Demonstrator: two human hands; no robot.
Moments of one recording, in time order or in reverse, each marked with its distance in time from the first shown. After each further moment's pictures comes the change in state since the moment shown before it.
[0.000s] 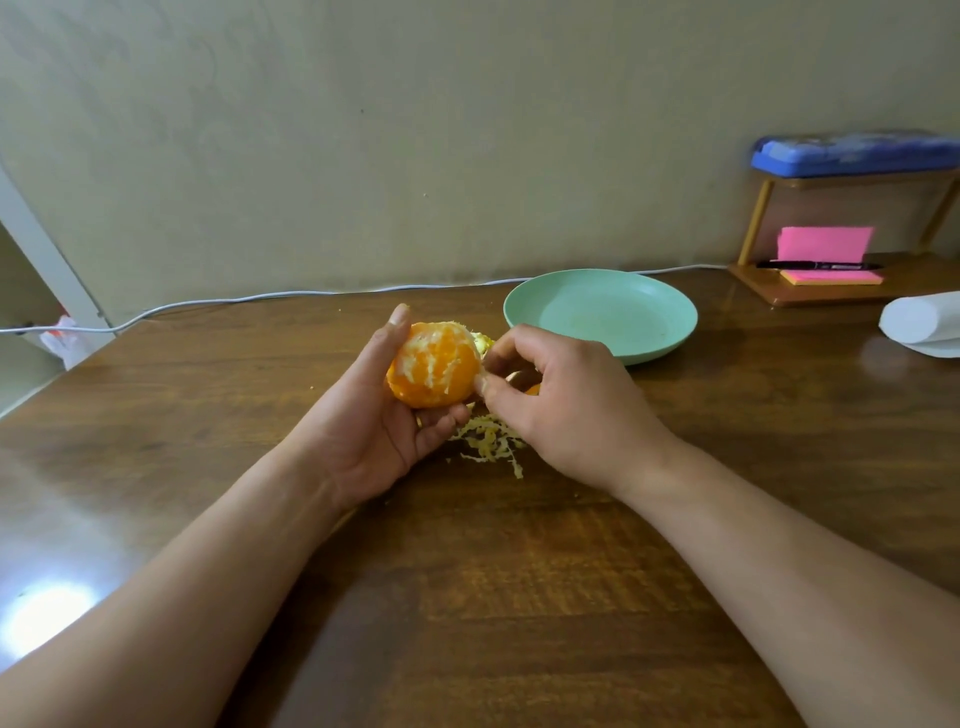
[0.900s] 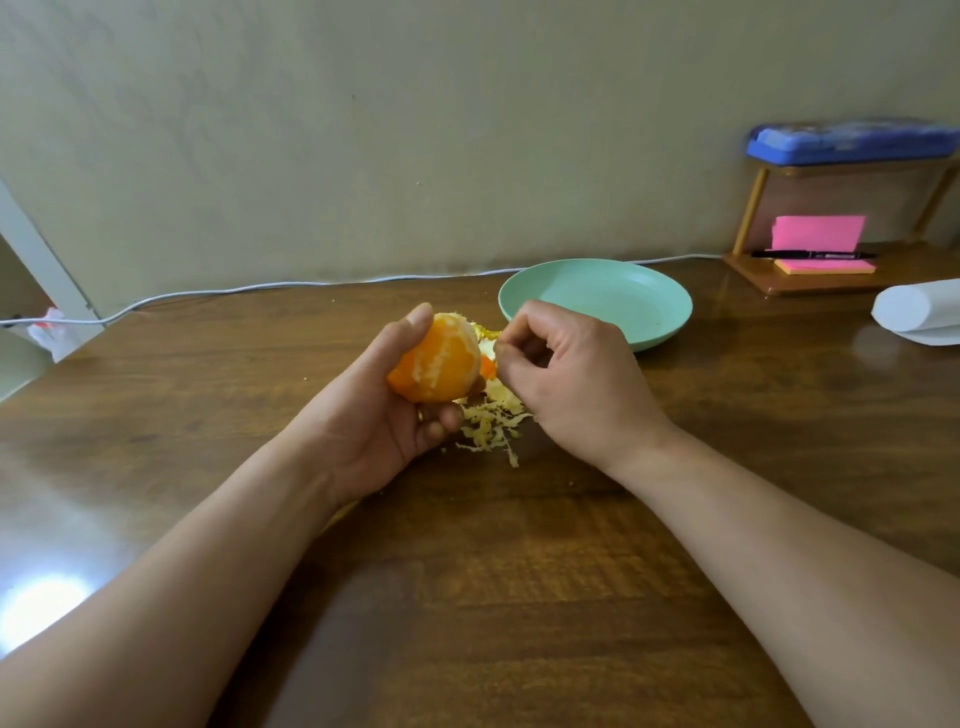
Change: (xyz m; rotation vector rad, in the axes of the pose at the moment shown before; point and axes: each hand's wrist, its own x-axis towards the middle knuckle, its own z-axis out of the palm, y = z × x) left_hand -0.002 -0.004 0.001 0.106 -0.046 0.047; right_hand 0.003 0.012 0.004 0.098 0.143 0.010
